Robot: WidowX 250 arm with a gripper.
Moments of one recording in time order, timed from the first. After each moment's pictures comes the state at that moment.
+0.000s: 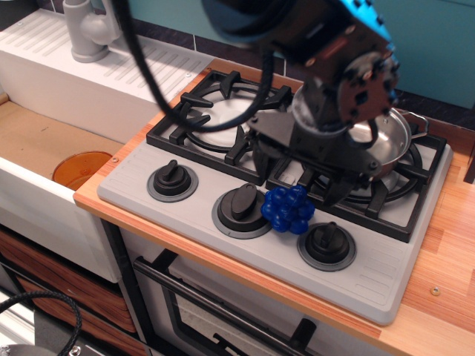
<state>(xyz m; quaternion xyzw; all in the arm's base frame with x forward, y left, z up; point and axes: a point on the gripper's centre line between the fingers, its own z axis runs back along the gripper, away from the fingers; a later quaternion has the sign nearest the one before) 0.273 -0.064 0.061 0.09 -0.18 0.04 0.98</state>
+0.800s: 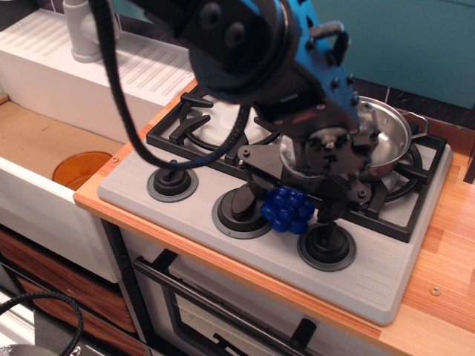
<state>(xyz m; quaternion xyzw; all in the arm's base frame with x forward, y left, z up) 0.271 -0.067 0.038 0.07 -0.22 0.05 0.97</state>
